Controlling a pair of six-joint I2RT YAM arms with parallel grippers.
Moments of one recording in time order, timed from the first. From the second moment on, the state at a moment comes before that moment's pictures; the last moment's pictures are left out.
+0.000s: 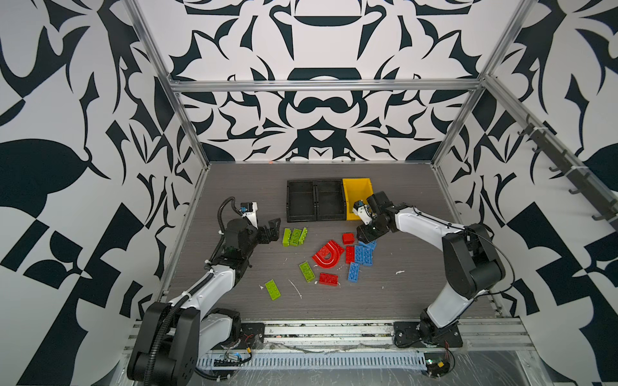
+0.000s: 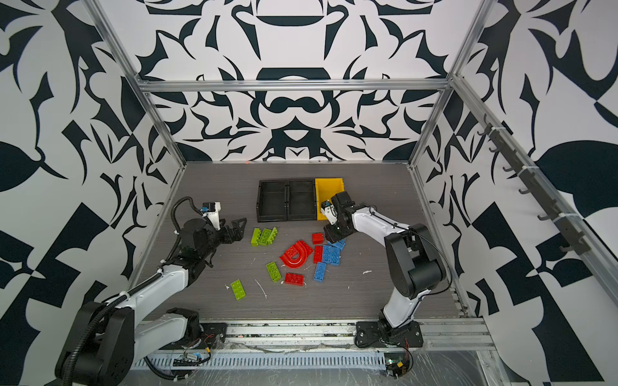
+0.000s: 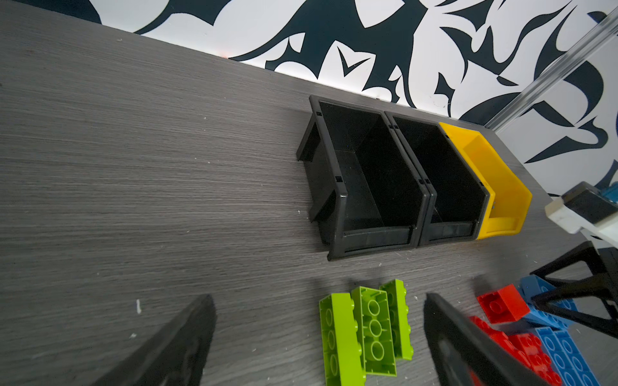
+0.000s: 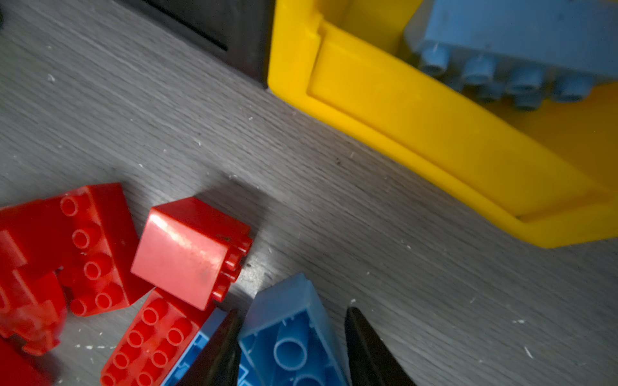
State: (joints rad) left arm -0.21 1.13 0.39 0.36 0.19 -0.32; right arm 0.38 1.70 1.07 -0.59 -0.17 -0.10
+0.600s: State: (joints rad) left arm -0.21 1.13 0.39 0.36 0.19 -0.32; right arm 0.37 1.63 1.06 -0.57 -0.15 0.03
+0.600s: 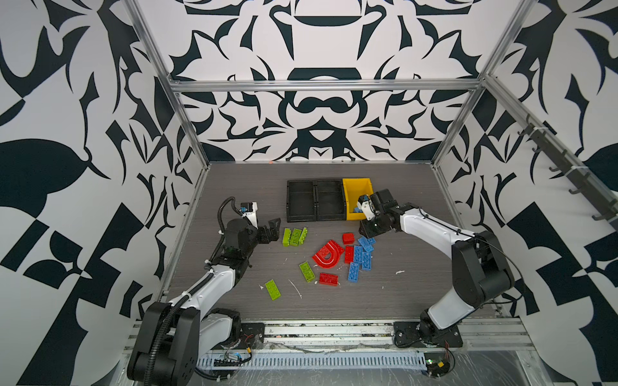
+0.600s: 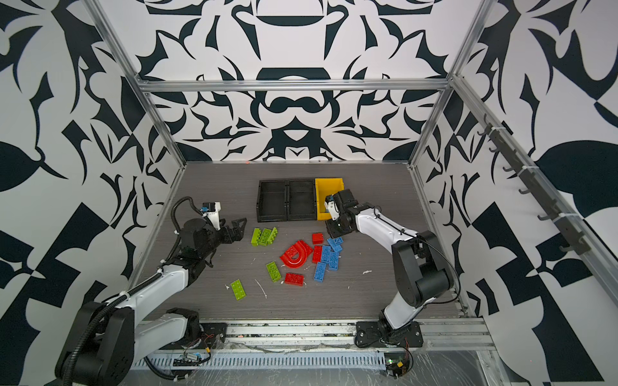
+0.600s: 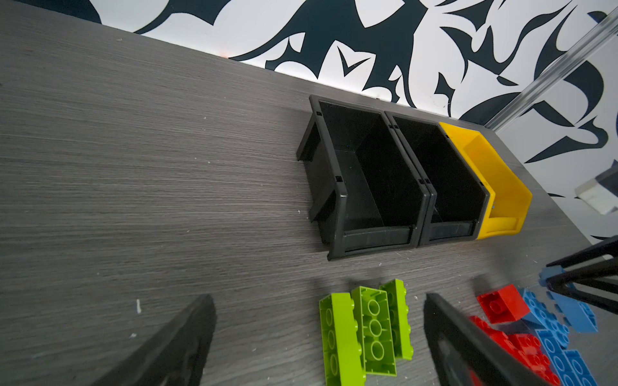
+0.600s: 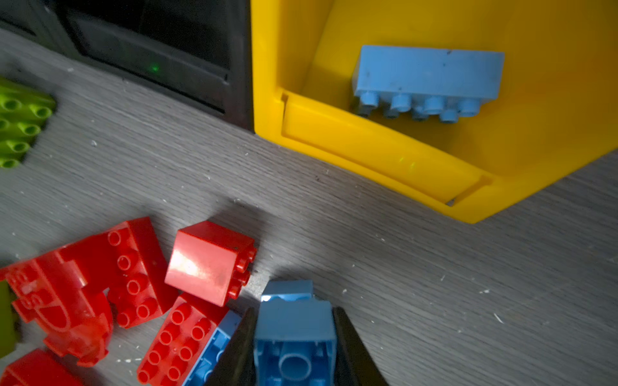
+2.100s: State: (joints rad) left arm -0.21 1.12 0.39 0.36 0.18 -0.32; right arm 0.29 2.02 1.56 -0.45 -0.10 0.16
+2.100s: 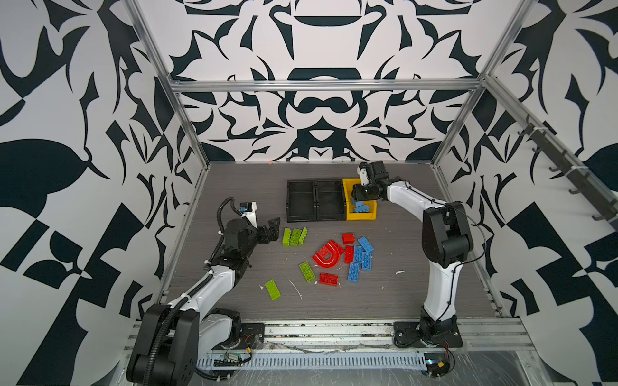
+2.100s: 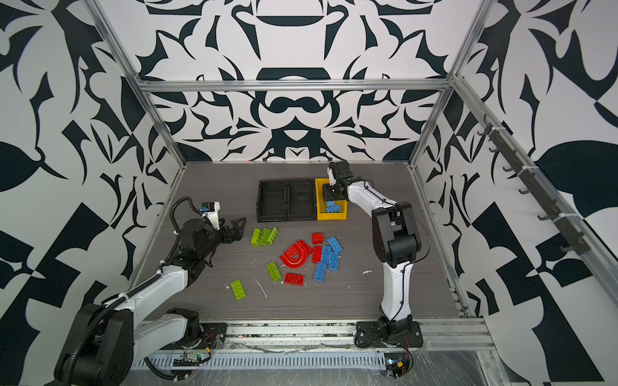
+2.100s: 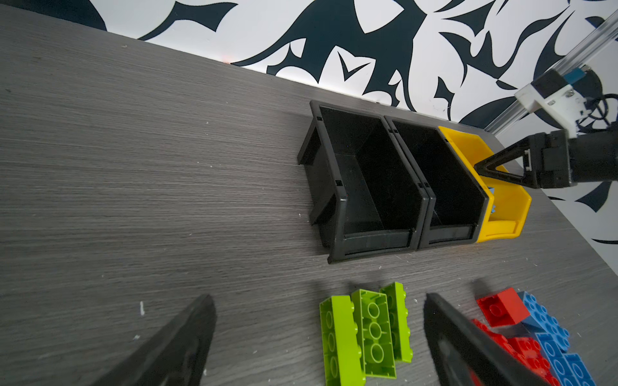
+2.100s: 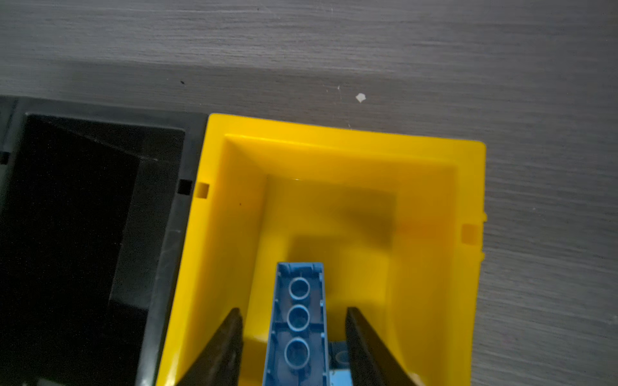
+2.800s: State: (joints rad) left arm -0.21 1.13 0.39 0.43 0.25 -0.34; right arm 0.48 1.23 0.83 -0.62 0.05 0.36
